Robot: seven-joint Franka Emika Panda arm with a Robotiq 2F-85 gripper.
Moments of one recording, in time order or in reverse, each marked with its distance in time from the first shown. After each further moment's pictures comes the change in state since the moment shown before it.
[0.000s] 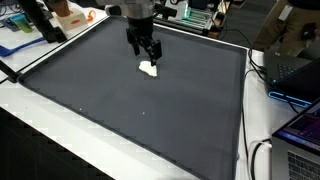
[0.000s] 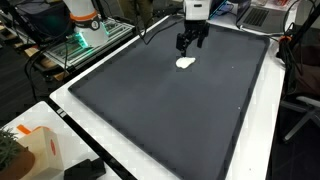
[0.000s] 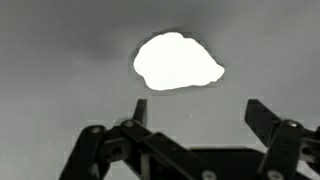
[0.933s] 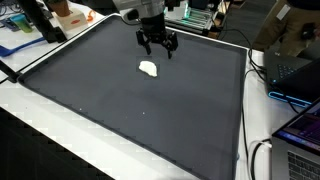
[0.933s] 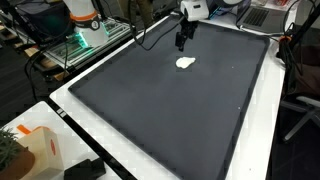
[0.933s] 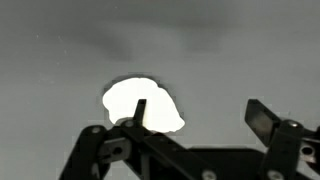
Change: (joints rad) arm -0.127 0.013 0.187 -0.153 0.000 0.001 -0.292
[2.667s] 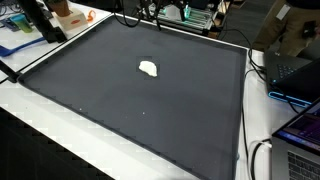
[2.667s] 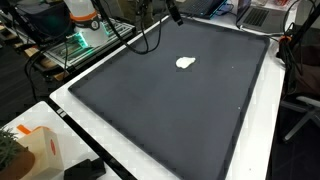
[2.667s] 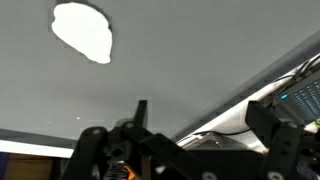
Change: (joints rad) arm -0.683 0.423 0.885 -0.754 -0.676 -0.001 -0.104
